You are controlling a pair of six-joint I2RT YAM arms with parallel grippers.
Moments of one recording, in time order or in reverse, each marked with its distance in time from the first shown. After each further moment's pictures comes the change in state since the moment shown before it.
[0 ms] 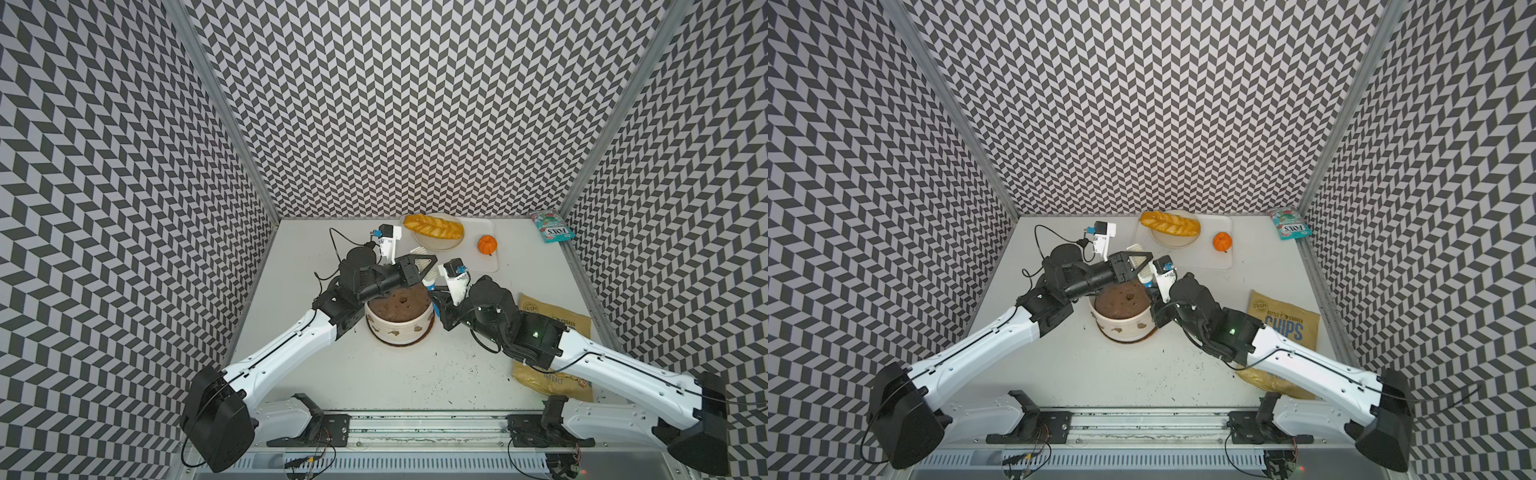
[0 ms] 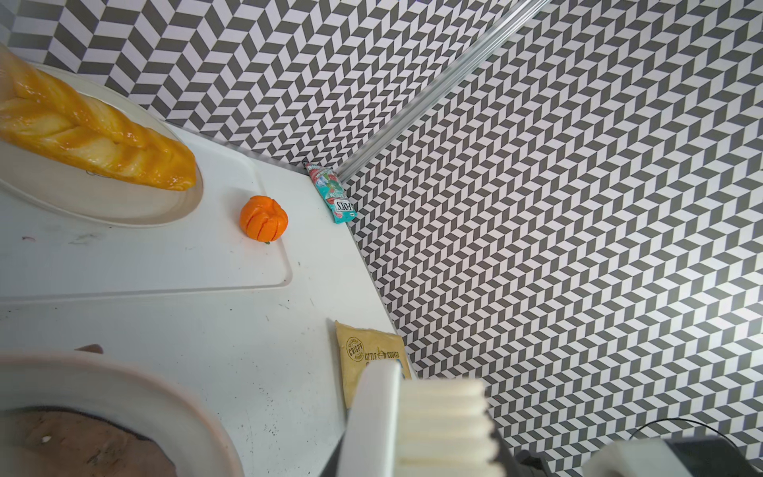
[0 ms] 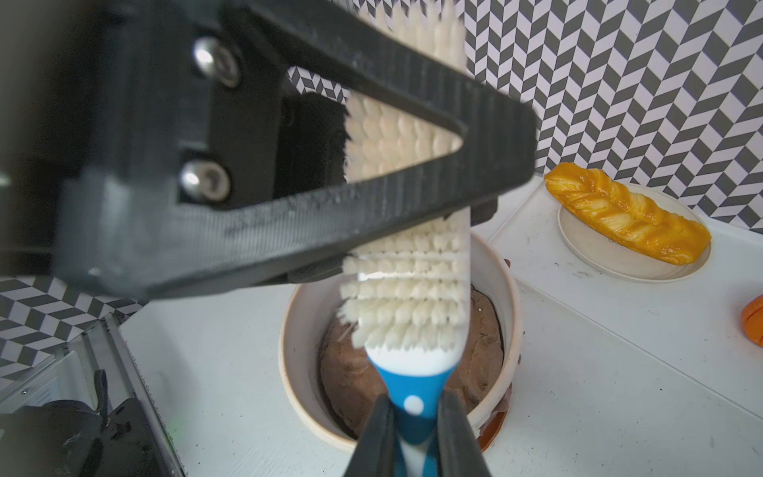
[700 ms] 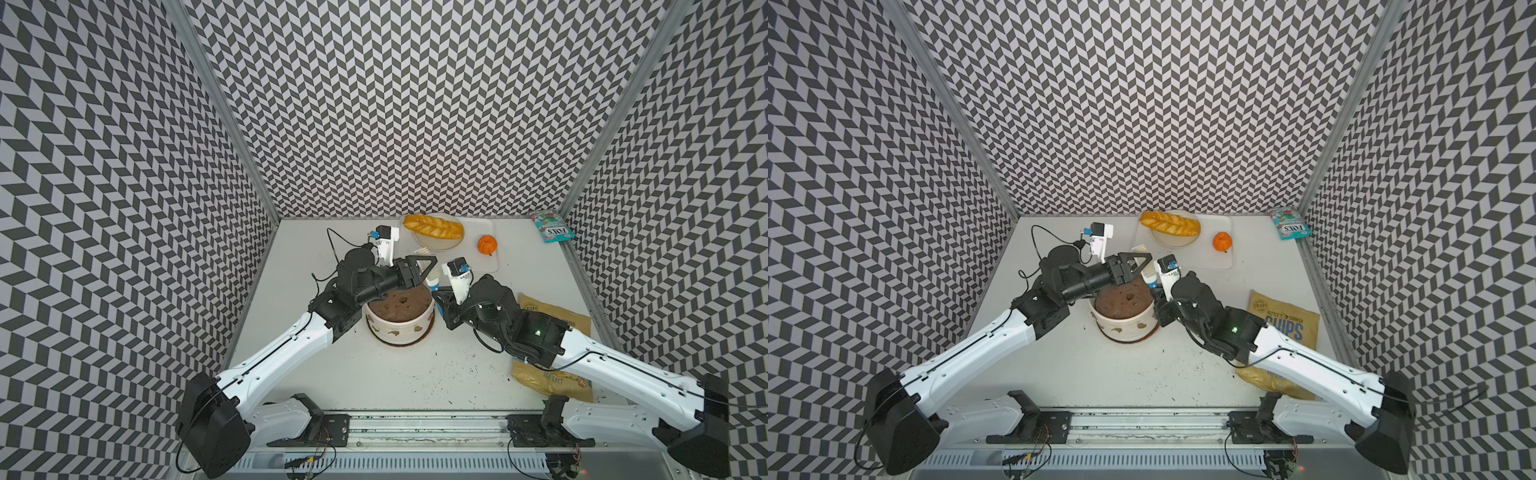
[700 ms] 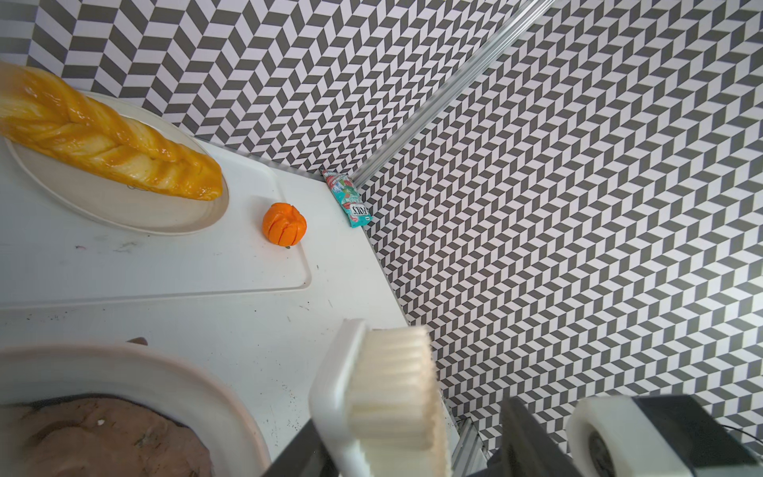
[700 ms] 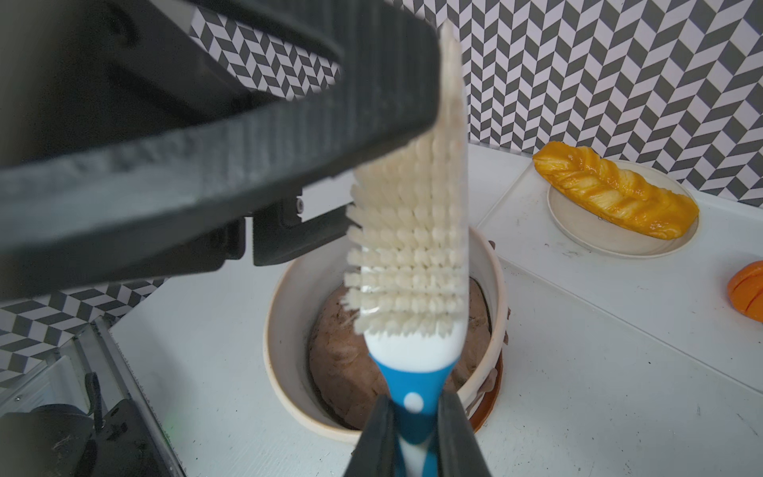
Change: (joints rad) left arm -0.016 -0.023 0.000 -0.061 -0.029 0.052; right arm -0.021 -0.002 0.011 -0.066 -0.007 0.039
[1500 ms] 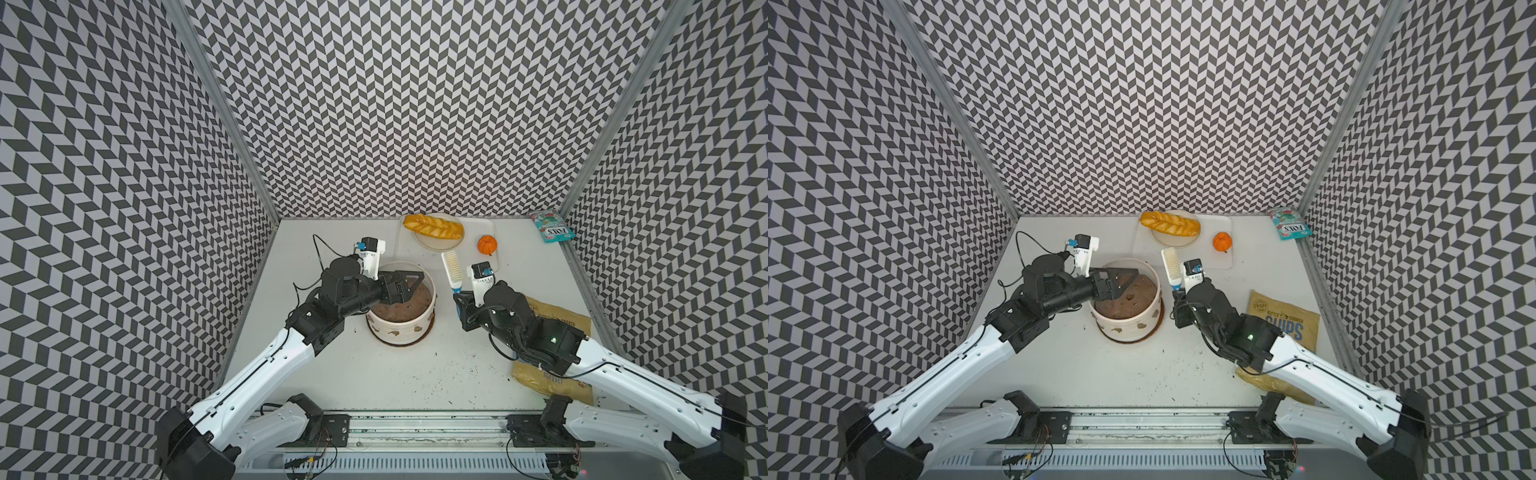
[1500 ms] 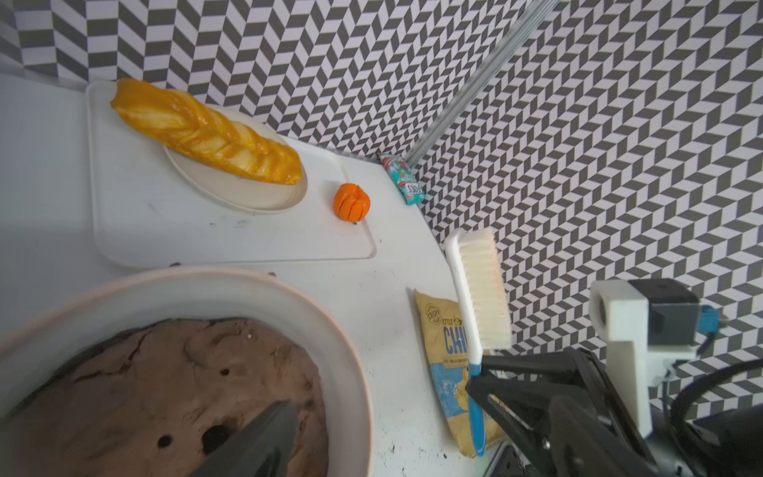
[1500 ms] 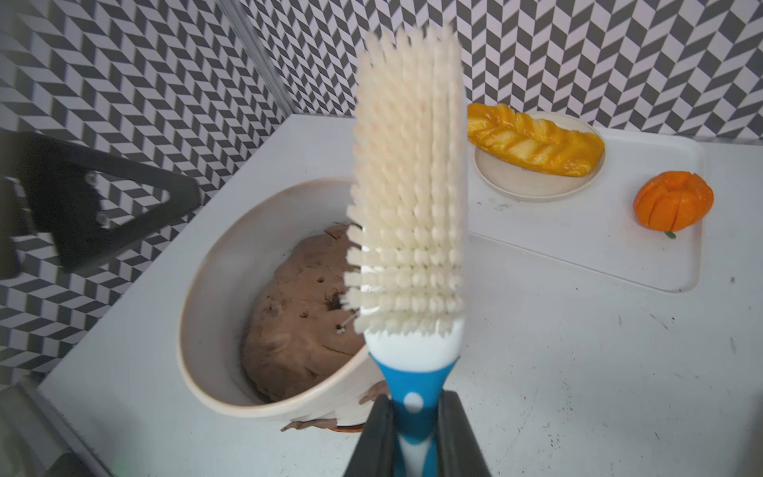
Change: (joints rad) left arm 0.038 -0.151 -0.038 -0.228 -0.041 0.147; right arm -0.056 -0.117 -0.076 -0.084 0.075 0.108
